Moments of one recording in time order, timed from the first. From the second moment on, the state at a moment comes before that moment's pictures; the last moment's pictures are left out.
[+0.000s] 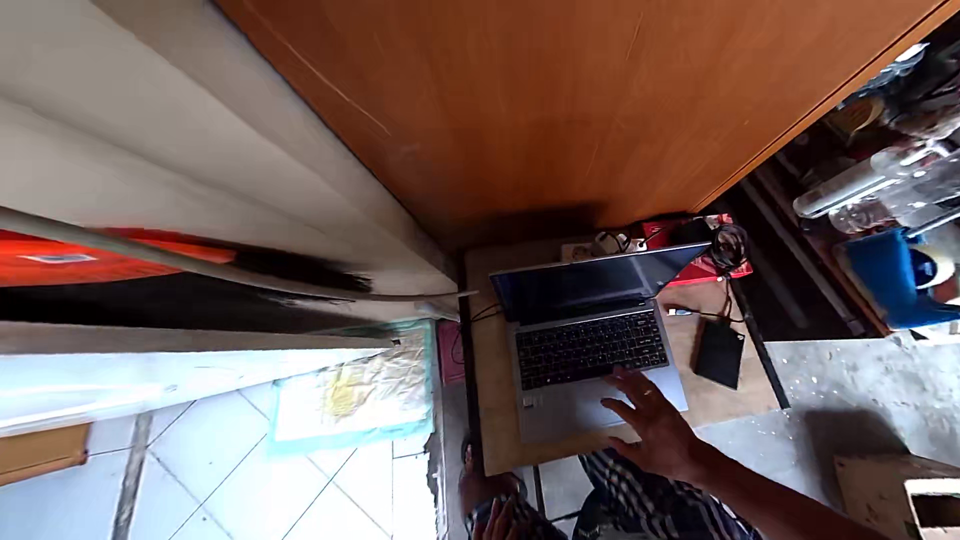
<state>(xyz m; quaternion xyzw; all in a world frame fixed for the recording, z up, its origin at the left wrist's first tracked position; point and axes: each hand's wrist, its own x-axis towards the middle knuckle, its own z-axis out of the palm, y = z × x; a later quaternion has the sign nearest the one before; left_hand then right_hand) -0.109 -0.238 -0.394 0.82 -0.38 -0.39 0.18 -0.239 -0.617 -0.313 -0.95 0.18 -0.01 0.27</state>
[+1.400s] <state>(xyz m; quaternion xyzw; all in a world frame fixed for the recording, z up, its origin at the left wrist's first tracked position) -0.189 -0.275 -0.535 0.84 -0.42 -0.10 0.32 -0.260 -0.604 -0.405 -0.95 0.13 -0.28 0.05</state>
